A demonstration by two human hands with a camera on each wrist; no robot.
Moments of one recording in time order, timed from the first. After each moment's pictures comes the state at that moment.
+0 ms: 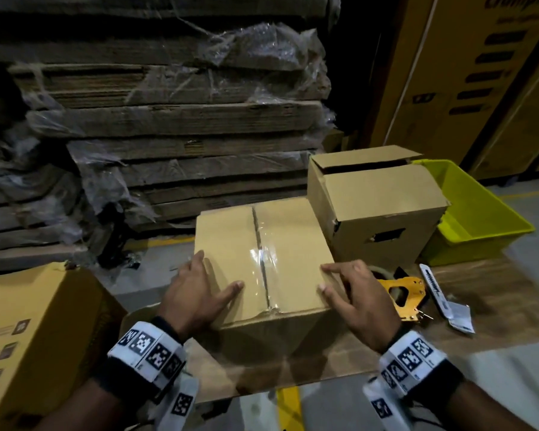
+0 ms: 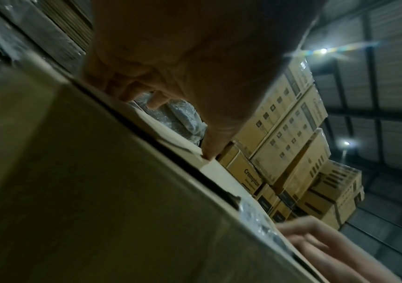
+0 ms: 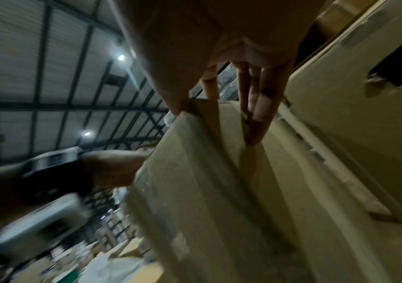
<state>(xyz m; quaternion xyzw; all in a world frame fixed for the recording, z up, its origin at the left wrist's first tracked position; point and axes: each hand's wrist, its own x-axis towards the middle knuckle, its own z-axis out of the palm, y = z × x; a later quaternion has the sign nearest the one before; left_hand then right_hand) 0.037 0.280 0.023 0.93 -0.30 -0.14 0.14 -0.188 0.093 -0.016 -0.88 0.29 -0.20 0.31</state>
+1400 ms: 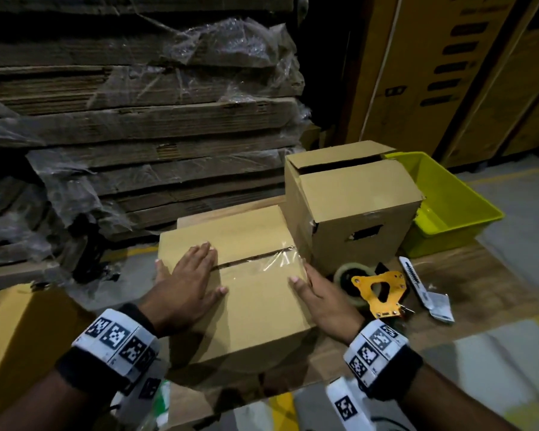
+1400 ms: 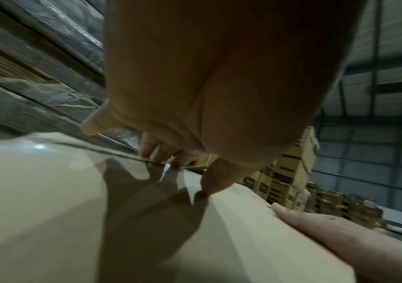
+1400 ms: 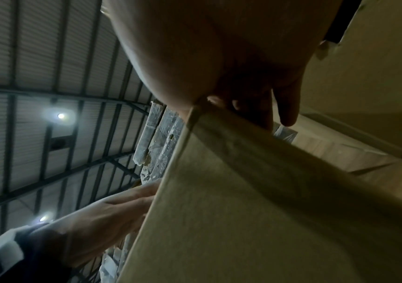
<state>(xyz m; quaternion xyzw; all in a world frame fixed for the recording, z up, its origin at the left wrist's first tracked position) 0.053 0.246 0.043 0.85 -0.50 -0.17 -0.07 -0.158 0.086 -0.029 -0.79 0.33 -0.08 0.51</state>
